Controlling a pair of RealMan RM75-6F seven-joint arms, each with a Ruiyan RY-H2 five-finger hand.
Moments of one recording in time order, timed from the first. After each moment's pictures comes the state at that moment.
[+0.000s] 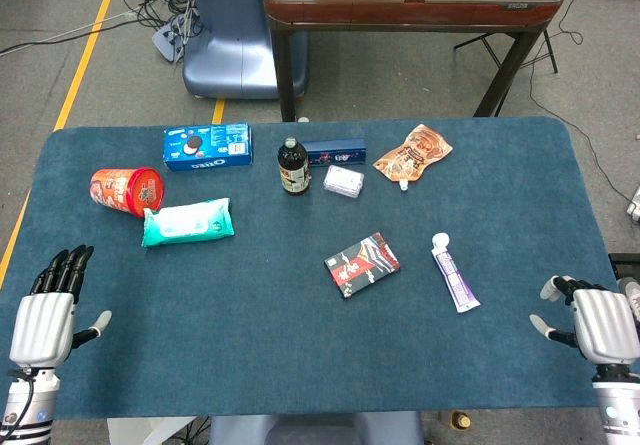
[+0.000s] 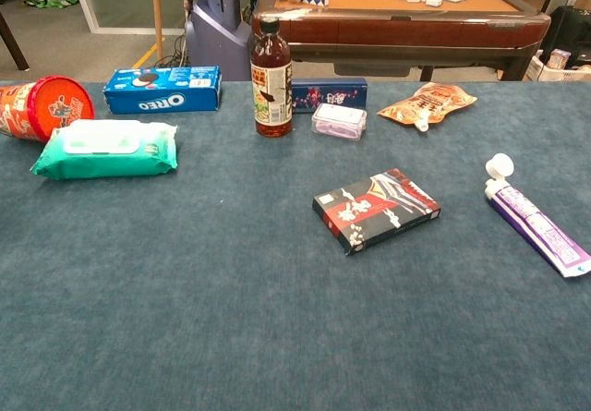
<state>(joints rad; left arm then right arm) -0.12 -1.19 -0.10 -1.85 1.47 1.56 0.35 0.06 -1.06 0.08 -1.80 -1.40 1.45 -0.16</state>
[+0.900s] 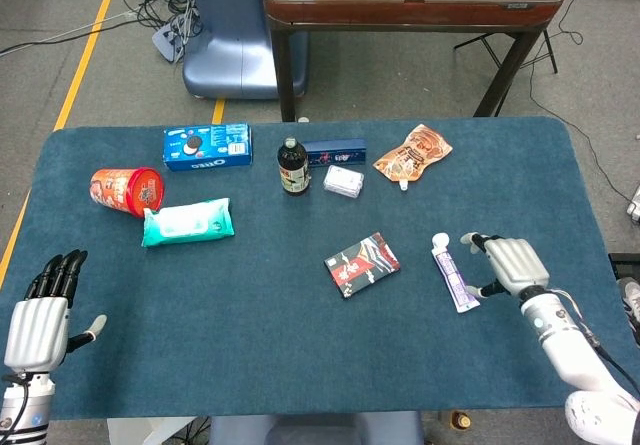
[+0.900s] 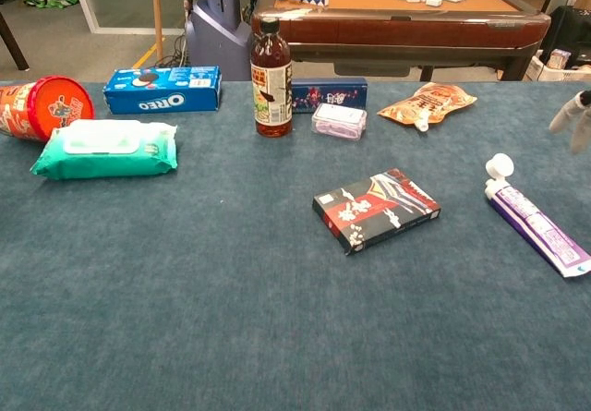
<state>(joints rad) -0.10 -1.19 -0.09 -1.82 1.47 1.57 0.32 0.50 -1.03 0.18 -1.80 -0.96 0.85 -0.31</state>
